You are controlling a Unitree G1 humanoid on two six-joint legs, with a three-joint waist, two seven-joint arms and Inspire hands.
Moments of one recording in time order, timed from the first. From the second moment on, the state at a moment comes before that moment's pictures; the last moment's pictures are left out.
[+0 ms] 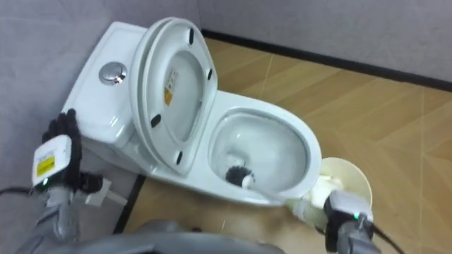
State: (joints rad) left arm 0.27 0.29 -0.05 0.63 0.71 -0.01 0.57; right arm 0.31 -0.37 0.21 0.70 -0.92 0.15 -0.09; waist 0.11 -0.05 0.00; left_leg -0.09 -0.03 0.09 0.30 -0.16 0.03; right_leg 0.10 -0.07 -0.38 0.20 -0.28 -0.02
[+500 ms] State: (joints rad) left arm 0.34 0.21 0.10 0.73 0.38 -0.09 0.58; right arm 0.29 -0.29 0.12 0.87 -0.83 0.13 -0.08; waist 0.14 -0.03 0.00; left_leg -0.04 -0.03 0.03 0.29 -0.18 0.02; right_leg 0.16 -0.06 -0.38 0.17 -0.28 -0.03
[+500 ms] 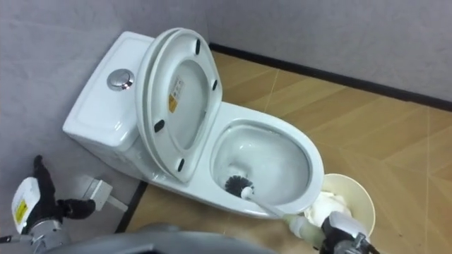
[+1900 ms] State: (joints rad) left arm 0.20 0.18 0.07 1.12 0.18 0.00 0.24; right arm 0.25 -0.20 -0.10 0.98 0.04 -0.05 -0.23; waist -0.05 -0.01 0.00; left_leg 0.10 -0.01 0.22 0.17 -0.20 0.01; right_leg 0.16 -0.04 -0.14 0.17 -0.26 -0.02
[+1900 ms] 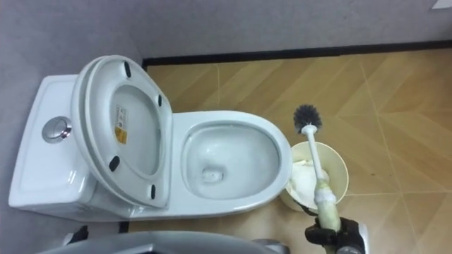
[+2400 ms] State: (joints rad) left arm 0.21 0.18 0.08 1.12 0.32 0.08 0.20; right arm 0.25 -0.19 -0.10 1.13 0.10 0.00 -0.18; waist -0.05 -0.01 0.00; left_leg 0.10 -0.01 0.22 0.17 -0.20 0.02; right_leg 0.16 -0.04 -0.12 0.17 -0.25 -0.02
